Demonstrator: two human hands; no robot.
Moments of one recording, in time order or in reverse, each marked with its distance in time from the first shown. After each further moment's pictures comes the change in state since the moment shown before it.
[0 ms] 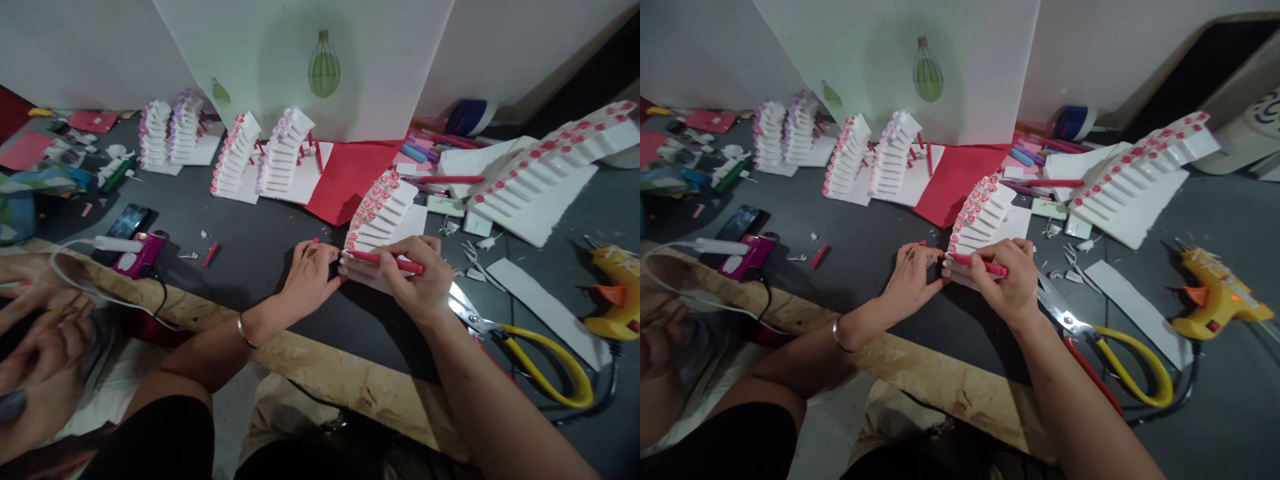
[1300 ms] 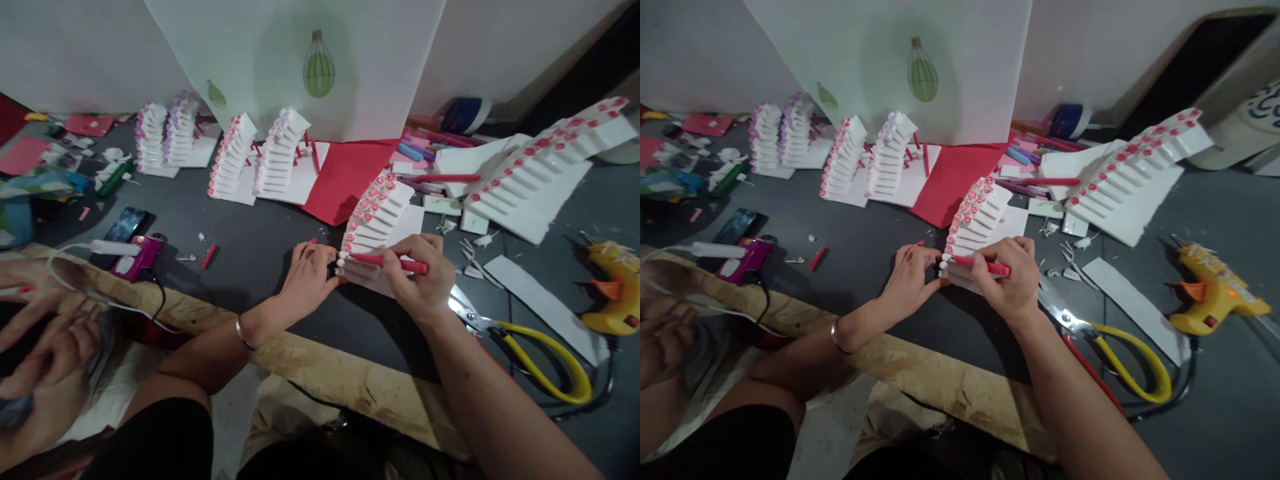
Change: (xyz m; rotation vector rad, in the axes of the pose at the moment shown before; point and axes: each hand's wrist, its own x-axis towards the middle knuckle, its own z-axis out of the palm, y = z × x) left_hand 0.000 0.001 -0.001 -0.058 -0.057 -0.052; right_hand 0.001 0.002 -0.001 -0.009 0.050 0.011
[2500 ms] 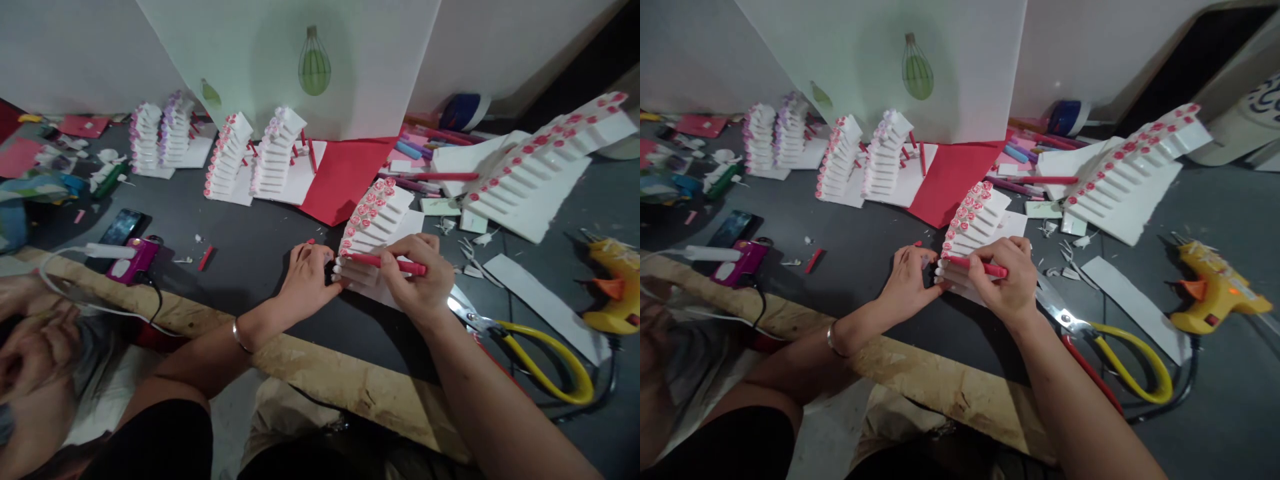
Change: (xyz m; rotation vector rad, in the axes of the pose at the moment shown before) left_hand 0.001 0.004 0.000 -0.052 0.001 -0.066; right_hand 0.000 -0.001 0.000 0.065 -0.024 0.018
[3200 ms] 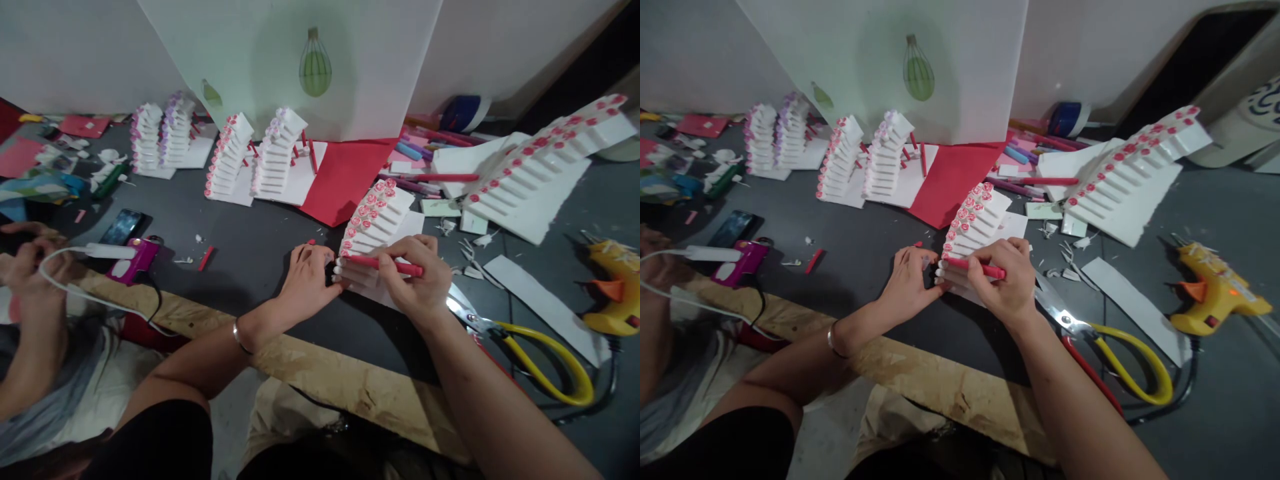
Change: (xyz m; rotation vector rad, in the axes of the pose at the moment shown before) left_hand 0.000 0.000 0.000 -0.016 -0.004 -0.011; right_hand 0.000 0.000 0.000 0.011 -0.021 -0.015
